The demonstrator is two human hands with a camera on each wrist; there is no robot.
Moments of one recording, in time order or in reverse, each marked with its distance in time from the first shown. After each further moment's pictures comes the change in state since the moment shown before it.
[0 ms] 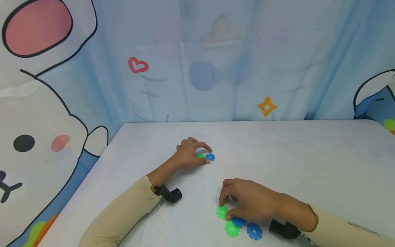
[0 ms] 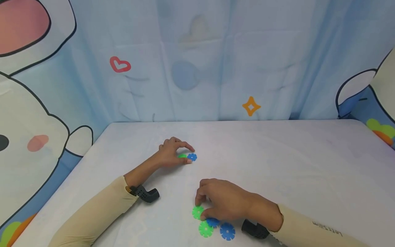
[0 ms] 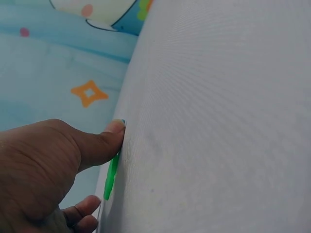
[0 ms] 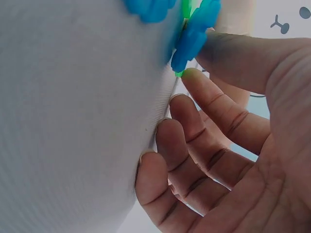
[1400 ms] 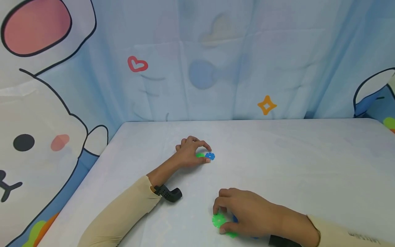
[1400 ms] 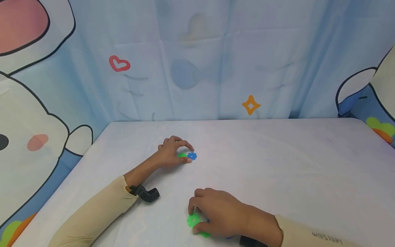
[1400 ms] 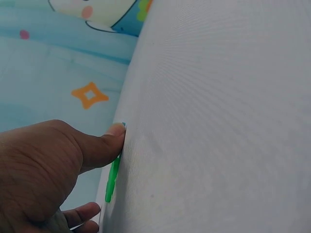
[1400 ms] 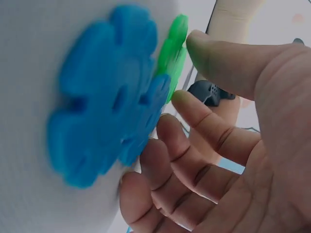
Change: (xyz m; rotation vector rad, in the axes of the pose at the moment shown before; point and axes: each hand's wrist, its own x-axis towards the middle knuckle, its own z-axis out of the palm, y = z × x) left_hand 0.000 0.004 0.001 0.044 -0.004 -0.032; right_hand -0.010 -0.024 0.017 -0.101 0.013 -0.034
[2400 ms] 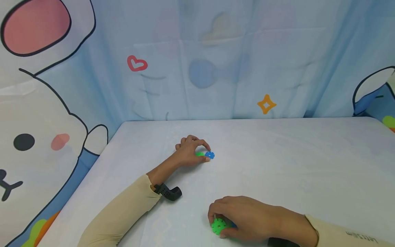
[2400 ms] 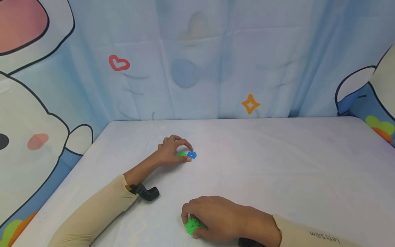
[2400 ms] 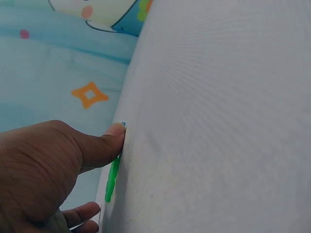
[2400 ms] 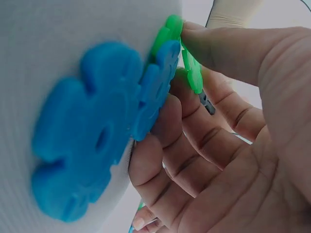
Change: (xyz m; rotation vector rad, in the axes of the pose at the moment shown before) left_hand 0.000 0.000 -0.001 -0.005 -0.001 -0.003; right_hand 0.000 -0.005 0.005 0.072 -0.112 -0.089
